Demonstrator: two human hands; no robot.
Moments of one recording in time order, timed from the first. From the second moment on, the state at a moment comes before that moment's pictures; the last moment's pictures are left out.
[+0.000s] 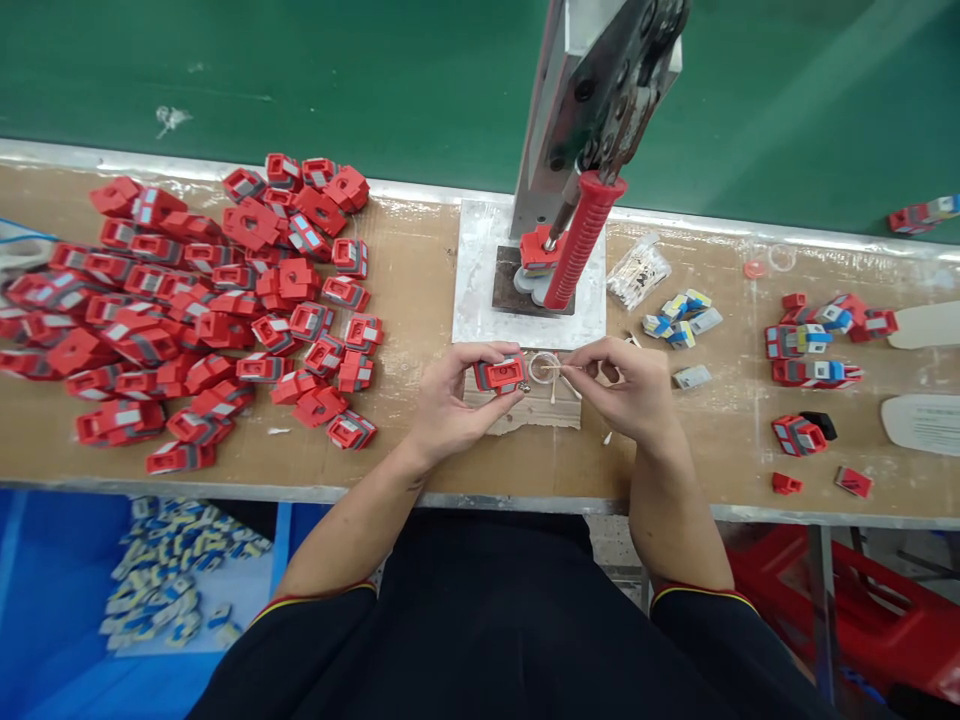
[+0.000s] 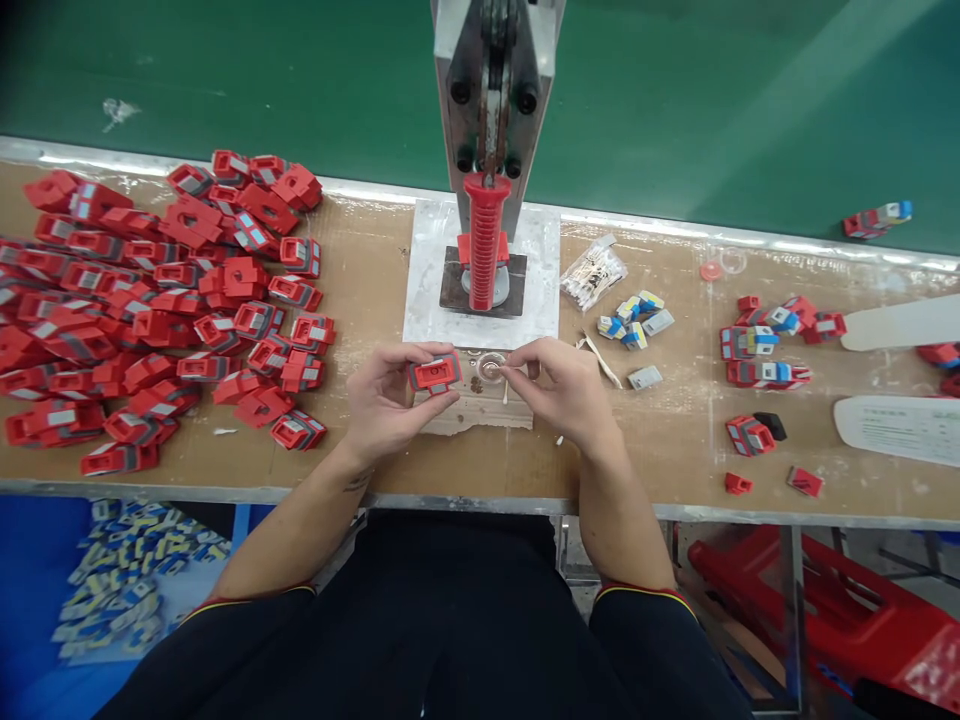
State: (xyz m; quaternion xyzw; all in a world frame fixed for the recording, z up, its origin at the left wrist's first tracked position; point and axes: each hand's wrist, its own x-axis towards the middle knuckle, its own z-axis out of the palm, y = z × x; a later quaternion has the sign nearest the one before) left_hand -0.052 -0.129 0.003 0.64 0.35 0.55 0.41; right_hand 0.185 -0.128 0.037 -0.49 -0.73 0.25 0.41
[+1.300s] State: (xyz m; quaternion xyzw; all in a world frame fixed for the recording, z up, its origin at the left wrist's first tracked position) left_hand -0.050 -0.132 0.012 0.74 0.36 0.50 0.27; right_hand 0.159 -0.137 0.046 -0.41 -0.60 0.36 0.59
